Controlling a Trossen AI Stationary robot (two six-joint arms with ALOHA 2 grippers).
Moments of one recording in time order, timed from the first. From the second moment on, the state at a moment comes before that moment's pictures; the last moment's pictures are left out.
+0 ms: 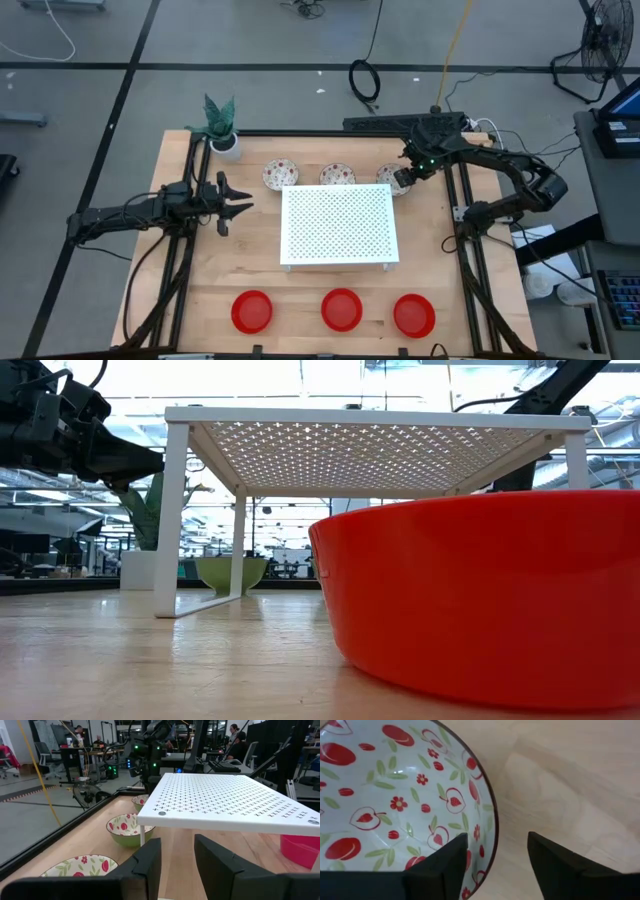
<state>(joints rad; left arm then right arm) 0.17 0.09 0.02 0.06 0.04 -0.01 -0.85 1.38 0.73 -0.68 -0.11 0.27</state>
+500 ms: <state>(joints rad) 0.17 0.09 0.02 0.06 0.04 -0.01 -0.85 1.38 0.73 -0.64 -0.11 0.24</state>
